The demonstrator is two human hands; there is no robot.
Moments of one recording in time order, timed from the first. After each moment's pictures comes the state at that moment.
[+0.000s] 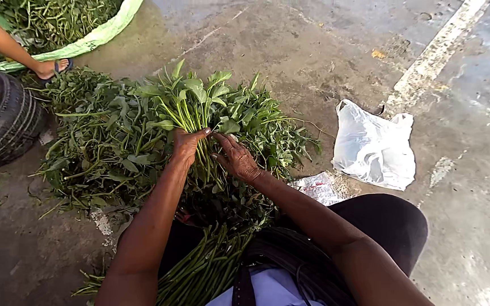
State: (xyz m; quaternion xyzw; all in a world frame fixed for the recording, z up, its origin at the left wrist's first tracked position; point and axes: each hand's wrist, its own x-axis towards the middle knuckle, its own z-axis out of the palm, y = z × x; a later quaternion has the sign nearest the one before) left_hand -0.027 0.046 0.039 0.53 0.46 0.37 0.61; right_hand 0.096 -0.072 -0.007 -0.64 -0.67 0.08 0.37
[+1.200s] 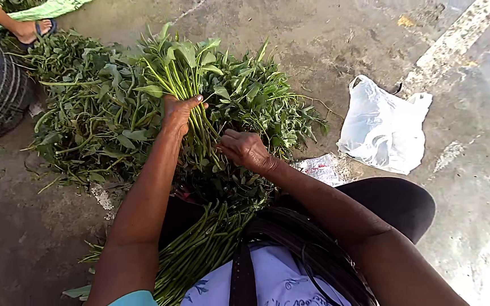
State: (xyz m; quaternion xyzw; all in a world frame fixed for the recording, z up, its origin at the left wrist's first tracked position) left_hand -0.033 0.066 0.039 0.48 0.45 0.37 0.65; right_hand 0.097 -0.098 0.004 -0.56 -0.75 0.05 0.35
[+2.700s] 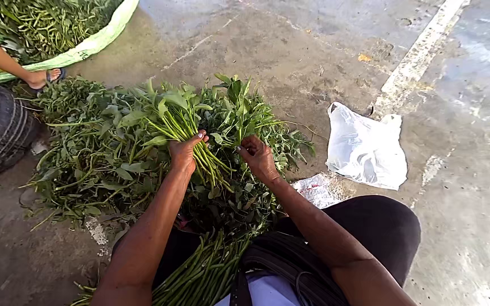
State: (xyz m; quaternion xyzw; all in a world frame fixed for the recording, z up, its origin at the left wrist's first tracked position) left_hand -0.018 0.034 0.041 0.38 0.43 0.43 0.70; right_hand 0.137 -0.105 -0.006 -0.71 -0.45 0.22 0.49
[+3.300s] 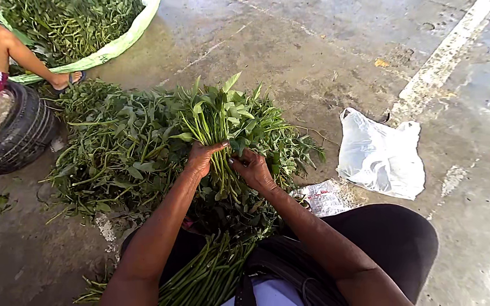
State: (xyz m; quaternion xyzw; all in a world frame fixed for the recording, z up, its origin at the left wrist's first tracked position) left_hand -0.019 0.021 0.036 0.48 0.37 0.34 0.73; right_hand 0.103 -0.102 0.007 -0.67 -0.47 0.29 0.50
